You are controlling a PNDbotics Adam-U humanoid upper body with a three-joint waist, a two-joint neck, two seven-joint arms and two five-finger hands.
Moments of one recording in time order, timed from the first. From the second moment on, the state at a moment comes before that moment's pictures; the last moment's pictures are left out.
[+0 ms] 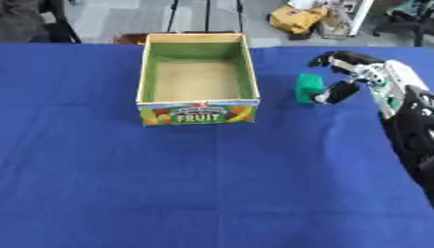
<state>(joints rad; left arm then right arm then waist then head) -0.57 0.40 -0.08 -1.87 0.11 -0.16 0.13 -0.92 -0.71 -0.01 -0.73 0.82 -0.33 0.39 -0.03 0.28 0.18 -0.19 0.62</state>
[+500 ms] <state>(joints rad) -0.57 0.40 -0.08 -1.87 0.11 -0.16 0.13 -0.92 -0.72 -0.01 -0.72 0.82 -0.32 0.39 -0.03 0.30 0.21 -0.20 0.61</state>
